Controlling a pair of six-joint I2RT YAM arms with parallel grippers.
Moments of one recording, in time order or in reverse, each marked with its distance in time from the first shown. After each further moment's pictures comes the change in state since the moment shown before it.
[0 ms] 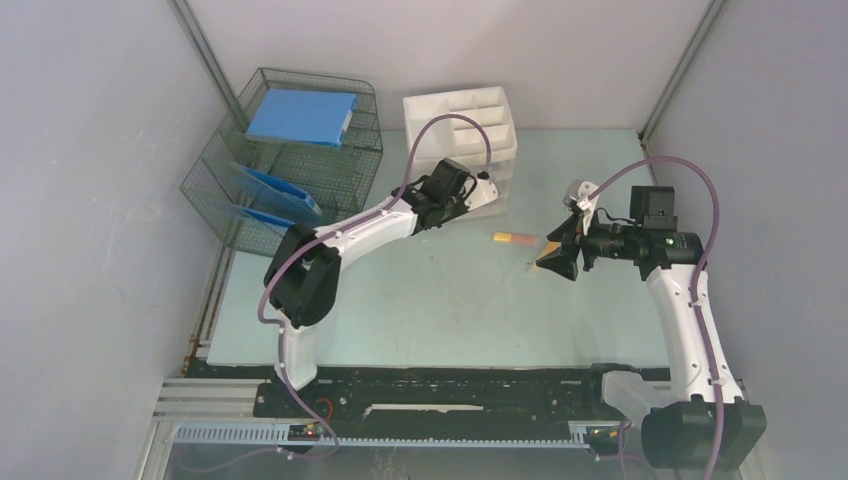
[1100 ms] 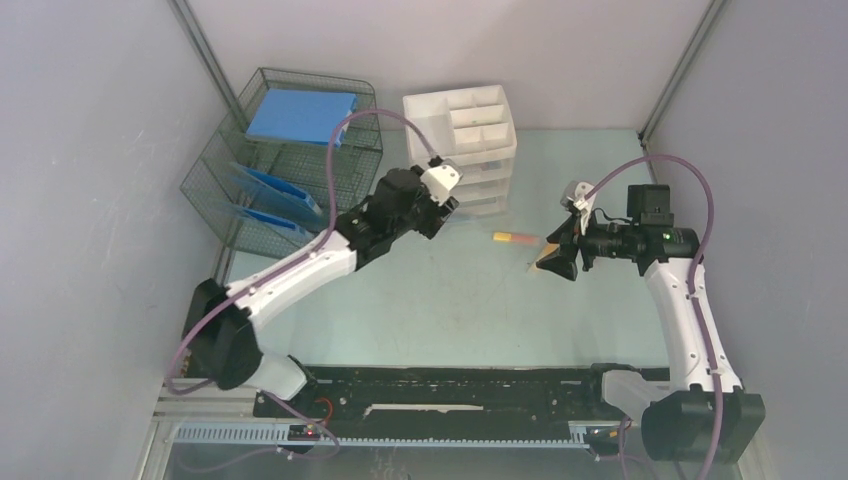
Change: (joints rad) left arm 0.002 -0.413 -0.300 0.168 0.069 -0.323; right arm 0.000 0.032 0.000 -0.018 0.011 -0.029
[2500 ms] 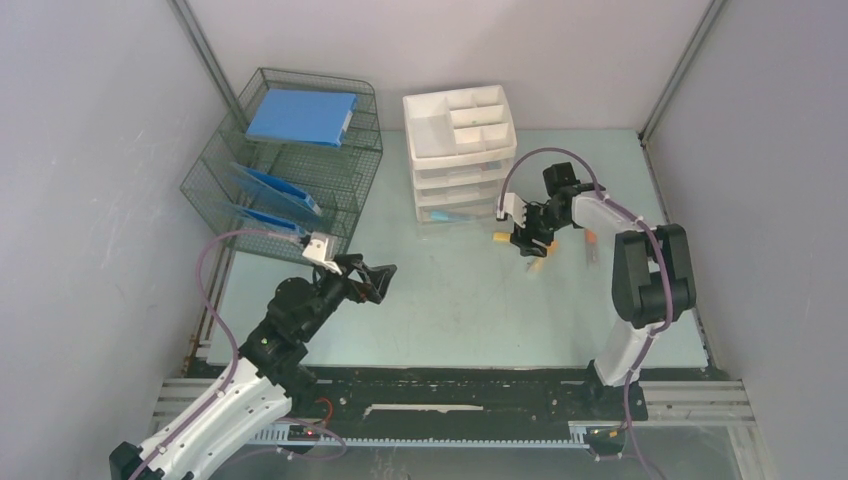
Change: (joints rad) left arm 0.114 -1.048 -0.901 0.246 0.048 -0.656; right arm 0.234 0.703 0.160 0.254 0.504 -0.409
